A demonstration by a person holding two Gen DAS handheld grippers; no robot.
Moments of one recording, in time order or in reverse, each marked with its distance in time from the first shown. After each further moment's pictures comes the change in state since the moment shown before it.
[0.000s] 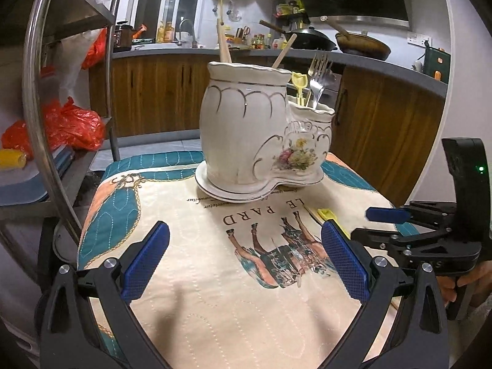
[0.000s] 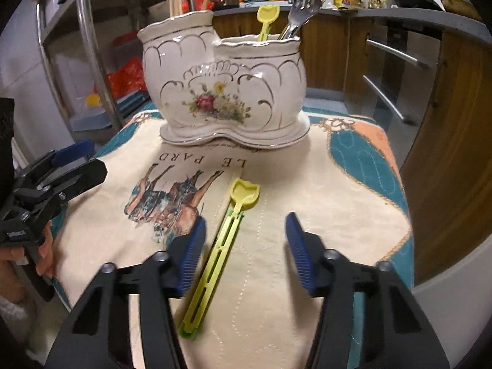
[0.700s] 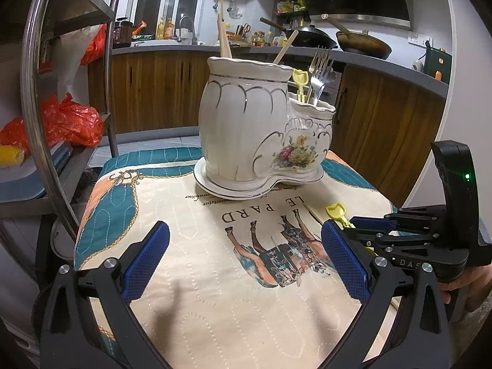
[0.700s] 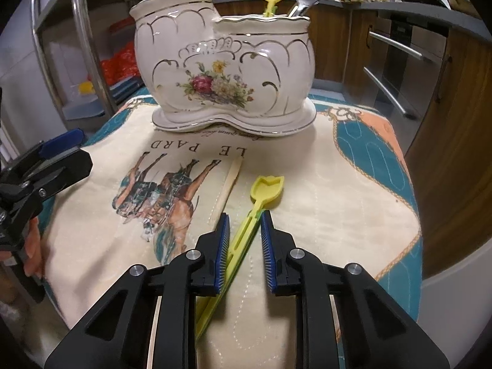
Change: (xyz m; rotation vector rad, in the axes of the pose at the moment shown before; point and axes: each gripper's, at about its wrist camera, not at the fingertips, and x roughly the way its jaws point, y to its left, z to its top) left arm 0.003 -0.003 0.000 -0.002 0.011 0.005; right arm 0.016 0.004 0.002 -0.020 0.055 -0.028
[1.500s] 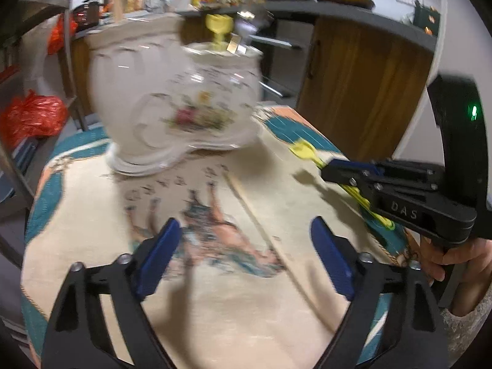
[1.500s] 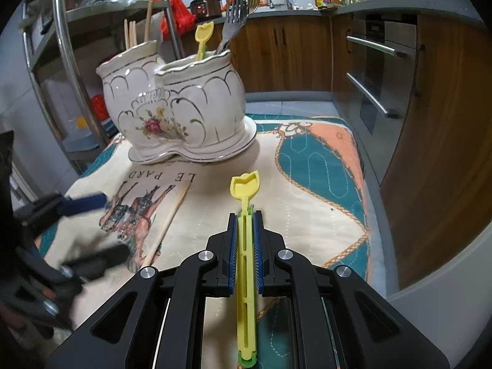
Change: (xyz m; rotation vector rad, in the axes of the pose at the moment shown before) left arm 0.037 -0.095 0.001 0.077 0.221 -0.052; right arm -0.031 -0.068 0.000 0.097 -0.102 0.040
